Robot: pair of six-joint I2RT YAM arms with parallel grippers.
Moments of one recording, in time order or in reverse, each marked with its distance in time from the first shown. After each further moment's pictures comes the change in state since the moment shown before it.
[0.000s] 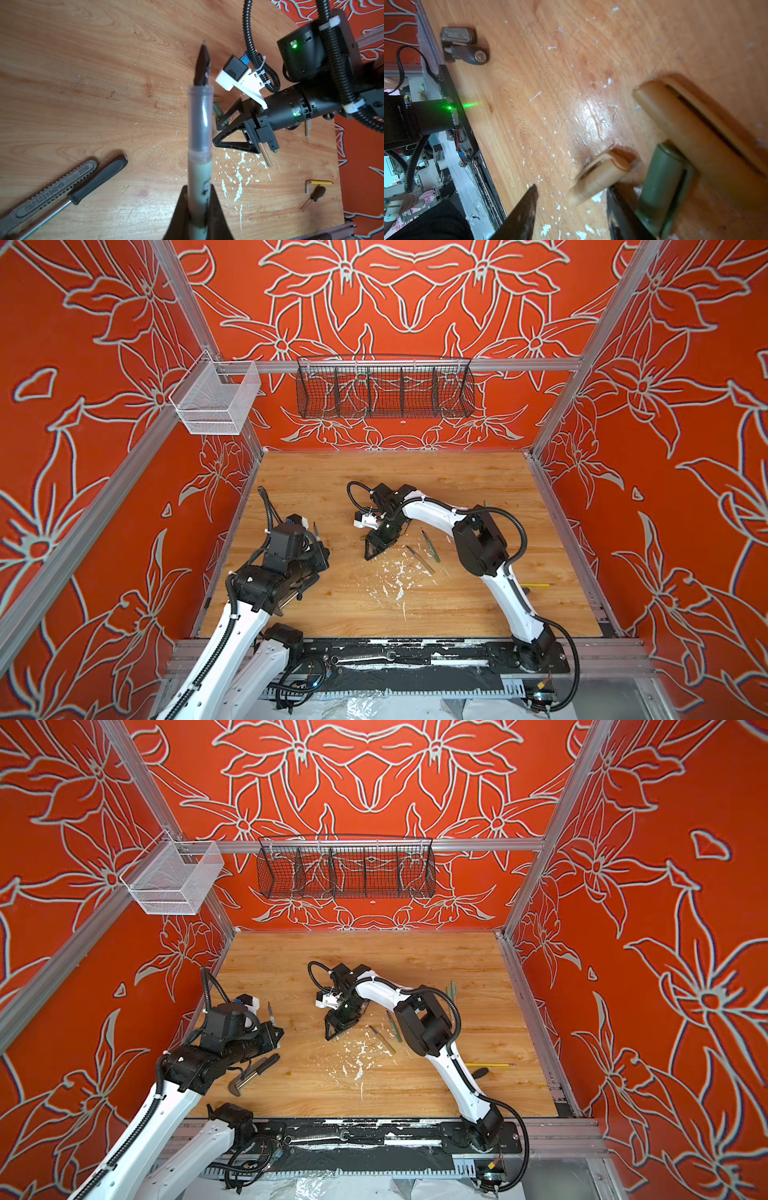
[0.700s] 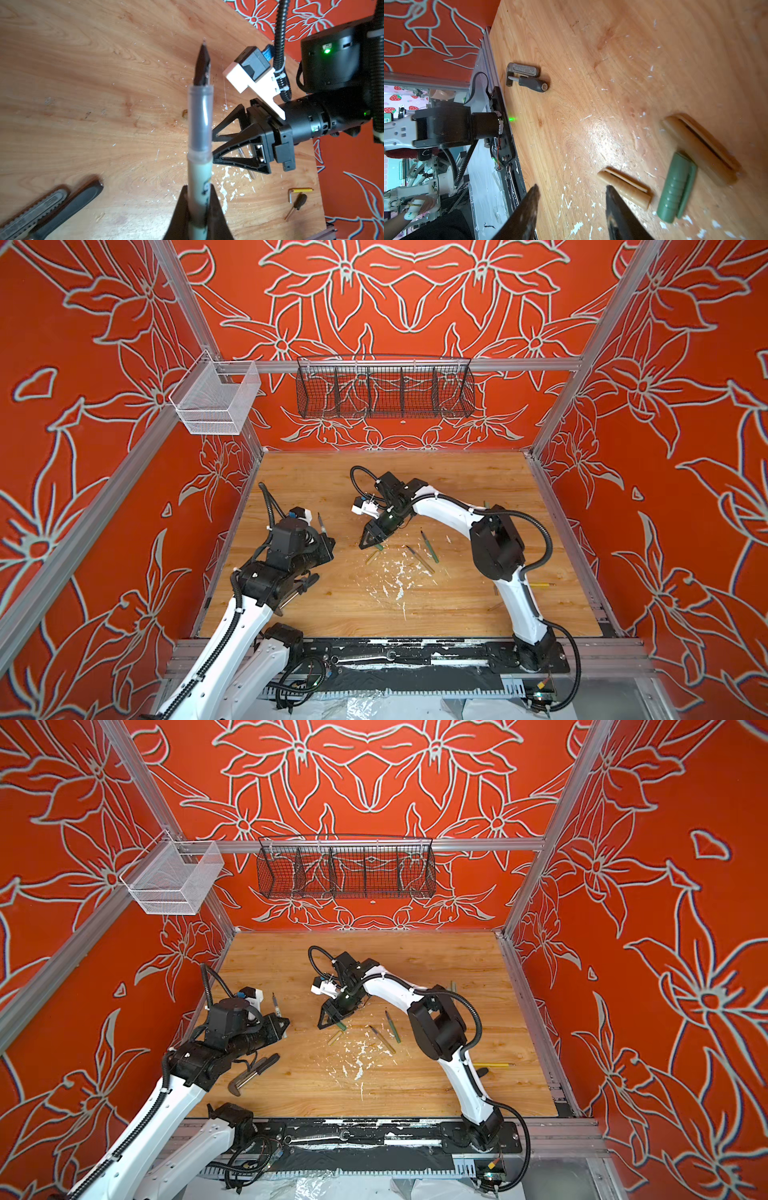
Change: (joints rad) left arm -0.008 0.007 -0.028 0.127 0.018 -0.029; right arm -0.009 -0.131 -0.073 0.137 -0.108 0.067
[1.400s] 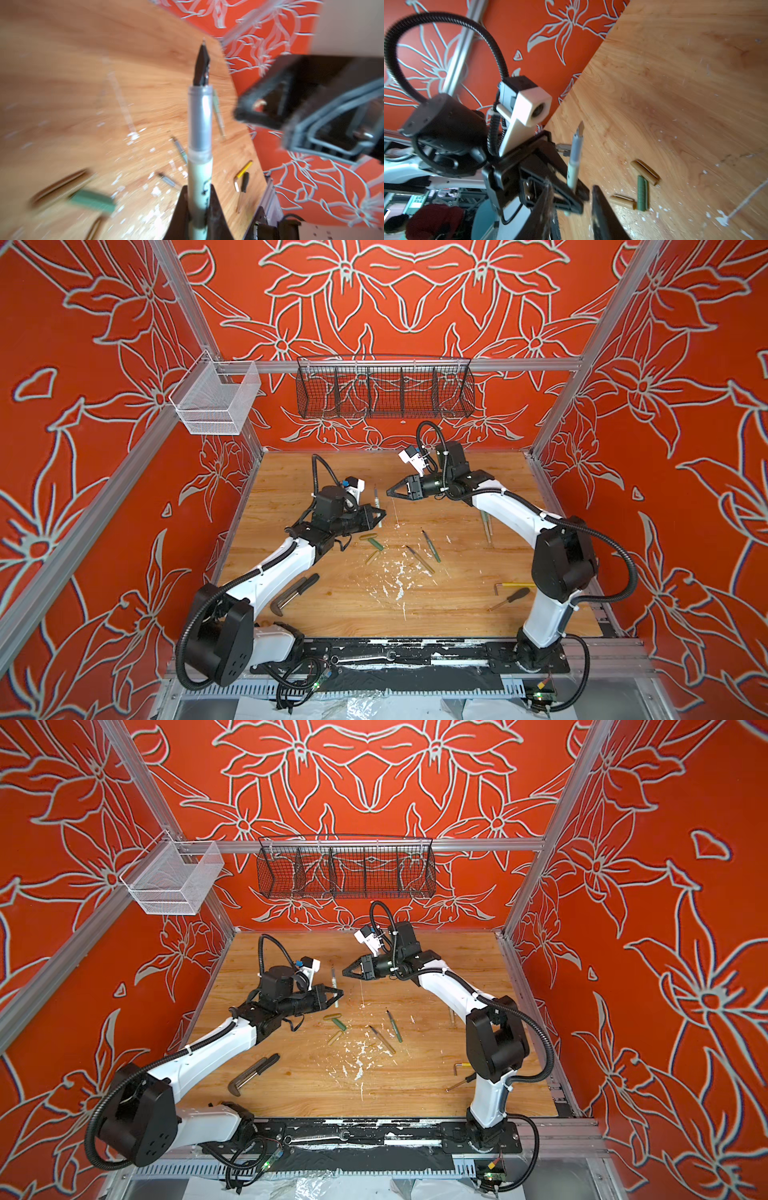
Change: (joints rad) left arm -0.100 0.539 0.083 0.630 0.333 -0.011; right arm -0.256 -0.427 -0.367 0.550 -0.174 0.363
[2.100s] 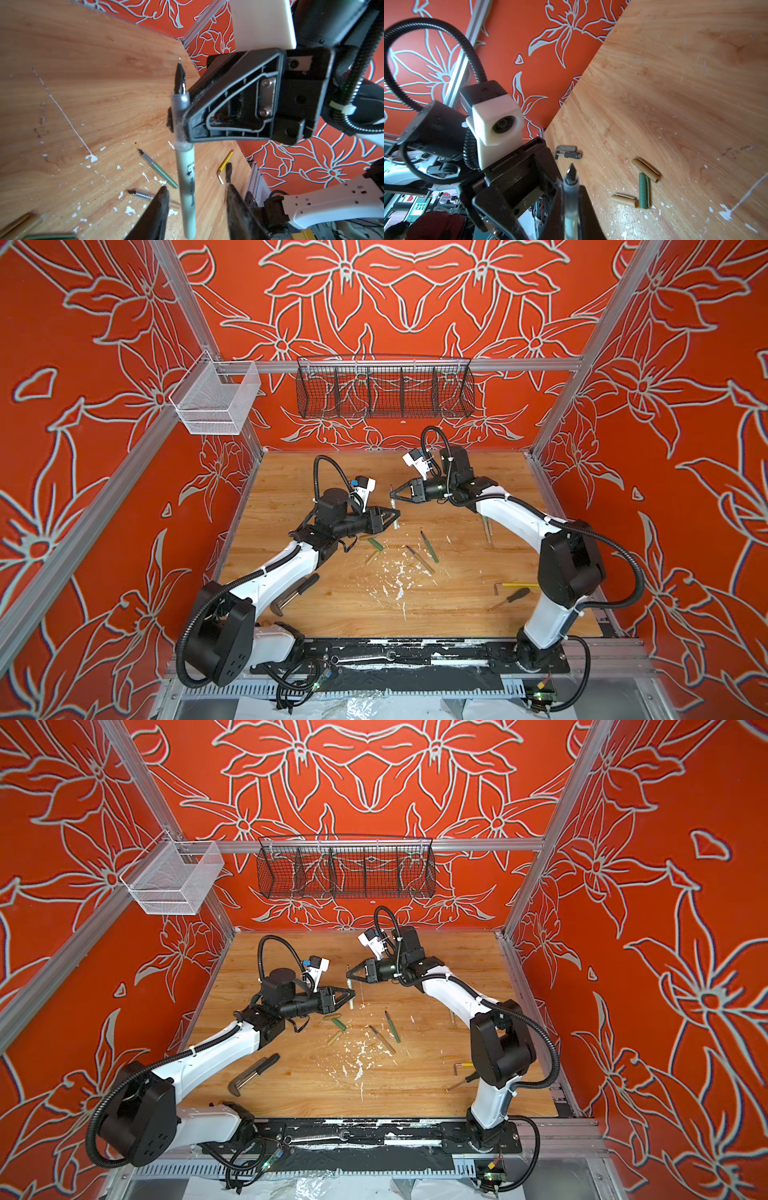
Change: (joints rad) left arm -0.065 0.037 -0.042 0.293 0.156 0.043; right arm -0.021 -0.072 -0.160 0.251 -0.041 0.161
